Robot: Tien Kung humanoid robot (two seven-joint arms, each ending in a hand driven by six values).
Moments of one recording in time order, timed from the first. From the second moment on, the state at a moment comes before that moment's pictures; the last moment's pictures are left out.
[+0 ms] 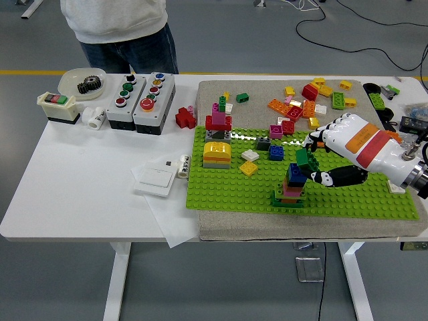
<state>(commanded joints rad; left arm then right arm) -0.16 0.10 -0.21 -0.28 0.56 0.17 0.51 0.43 -0.63 0.98 1.51 -2.15 -0.13 0.36</state>
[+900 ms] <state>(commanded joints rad) -0.16 0.10 -0.21 -0.28 0.56 0.17 0.51 0.52 -0.62 0.87 1.47 -2.15 -0.13 0.36</state>
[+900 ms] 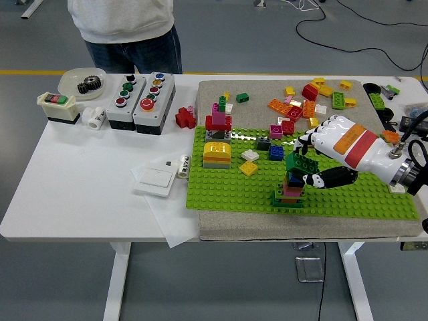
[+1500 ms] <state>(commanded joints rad) -0.17 0.10 -0.20 -0.28 0.56 0.18 0.50 0.59 -0.61 0.80 1.43 -2.15 -0.12 0.35</state>
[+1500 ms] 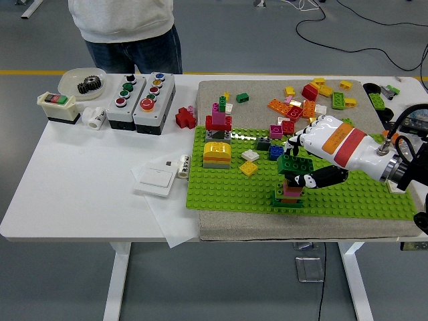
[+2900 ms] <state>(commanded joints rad) -0.16 0.10 -0.21 -0.28 0.57 0.18 0.51 0.60 -0.61 0.81 1.40 -2.16 -0.10 0.36</state>
